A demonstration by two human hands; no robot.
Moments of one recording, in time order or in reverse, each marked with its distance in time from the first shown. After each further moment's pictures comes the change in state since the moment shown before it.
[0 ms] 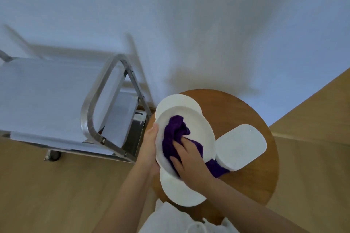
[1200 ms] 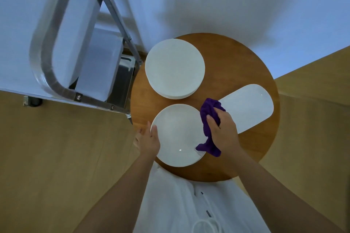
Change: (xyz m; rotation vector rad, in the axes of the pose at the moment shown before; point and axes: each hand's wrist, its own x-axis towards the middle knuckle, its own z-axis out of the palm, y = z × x) left_hand 0.081 -0.157 -0.070 1.078 0.423 -0.248; right_hand 0.000 0.109 0.015 0.279 0.200 0.551
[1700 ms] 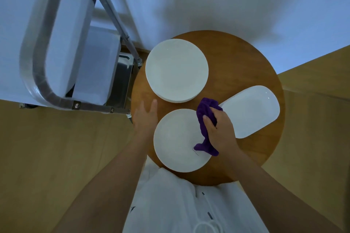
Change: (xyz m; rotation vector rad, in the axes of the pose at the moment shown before) left_hand 0.056 0.061 -0.033 -0.200 0.012 0.101; right_hand 0.020 -0.017 0.016 -0.036 -0.024 -0.003
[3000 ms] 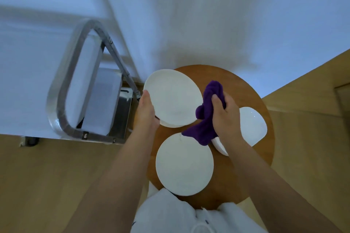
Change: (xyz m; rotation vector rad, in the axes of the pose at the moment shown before) left_hand -0.015 0.118 -0.044 -0.953 -0.308 -0.129; right_hand 0.009 -0.096 -0.072 0.597 0.289 -0.052
